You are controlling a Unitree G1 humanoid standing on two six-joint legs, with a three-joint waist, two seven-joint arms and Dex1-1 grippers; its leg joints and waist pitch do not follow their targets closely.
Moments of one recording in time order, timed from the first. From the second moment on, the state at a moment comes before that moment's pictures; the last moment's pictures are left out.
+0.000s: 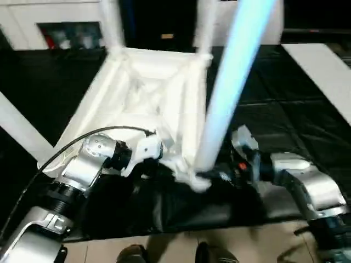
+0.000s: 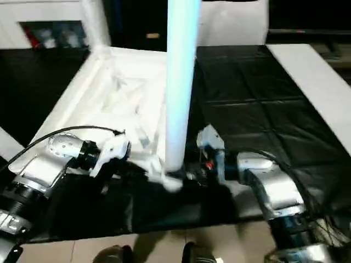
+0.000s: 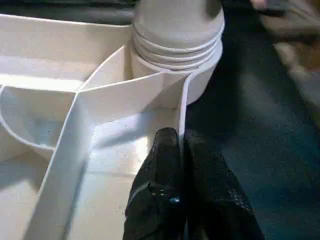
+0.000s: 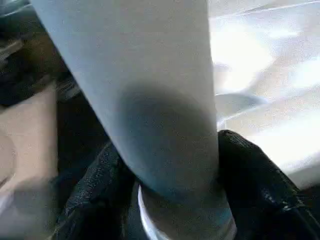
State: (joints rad) left arm -0.55 0.42 -0.31 0.39 -0.01 0.16 -1.28; right arm -0.34 -0.34 0.11 0.06 0.28 0.51 1.03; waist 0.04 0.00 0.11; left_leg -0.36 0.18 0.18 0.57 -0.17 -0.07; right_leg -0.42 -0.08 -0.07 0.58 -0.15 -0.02
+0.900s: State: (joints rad) left arm -0.62 0.25 -0.29 0.44 0.07 0.29 -0.95; right arm -0.38 -0.11 0.01 0.12 0.15 0.44 0.53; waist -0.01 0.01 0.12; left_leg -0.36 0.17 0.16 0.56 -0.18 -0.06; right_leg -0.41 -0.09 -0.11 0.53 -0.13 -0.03
